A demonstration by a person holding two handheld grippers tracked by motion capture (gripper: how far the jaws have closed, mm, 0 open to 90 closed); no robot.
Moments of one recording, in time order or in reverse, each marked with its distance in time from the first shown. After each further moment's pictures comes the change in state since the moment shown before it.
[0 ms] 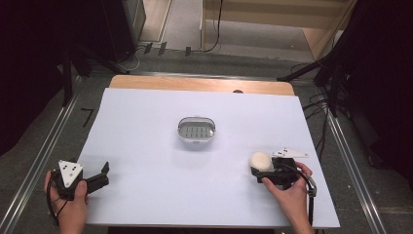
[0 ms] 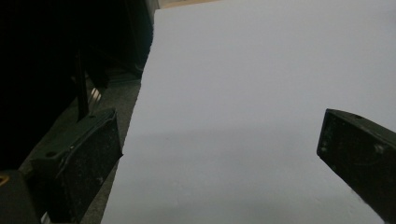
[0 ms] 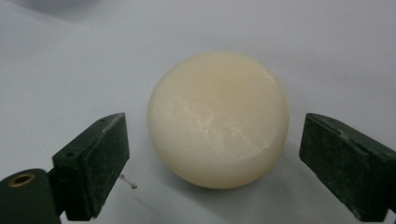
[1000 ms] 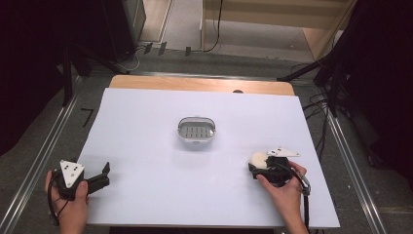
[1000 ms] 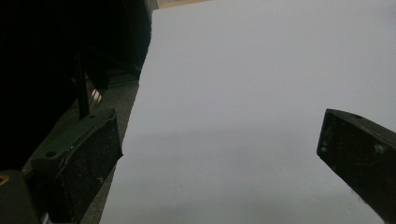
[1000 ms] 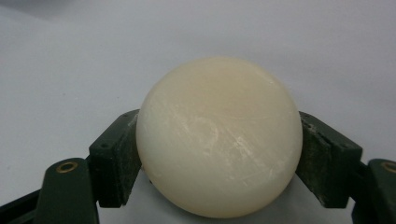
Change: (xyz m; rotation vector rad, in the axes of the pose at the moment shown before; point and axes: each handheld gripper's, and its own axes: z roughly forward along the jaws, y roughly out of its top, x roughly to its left) left arm -0.002 0.000 0.000 0.007 -0.002 0.018; right arm 0.010 0.001 0.015 0.004 -0.075 -0.014
